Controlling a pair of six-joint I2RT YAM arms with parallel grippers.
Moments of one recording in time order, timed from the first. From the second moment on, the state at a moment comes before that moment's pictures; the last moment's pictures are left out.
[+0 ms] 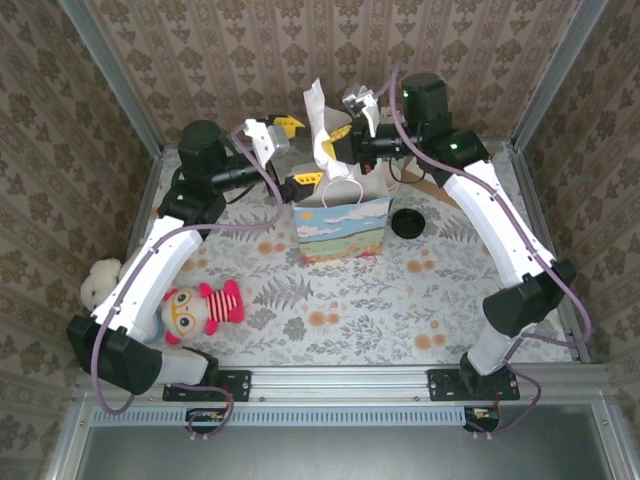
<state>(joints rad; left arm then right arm) -0.44 1.34 1.38 -0.08 0.85 0.32 0.40 1.72 1.98 -0.67 -0.84 -0.14</state>
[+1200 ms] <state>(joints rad) -0.40 1.22 1.08 -0.18 0.23 -0.22 0.42 1.77 1.99 -1.09 -0.50 -0.58</state>
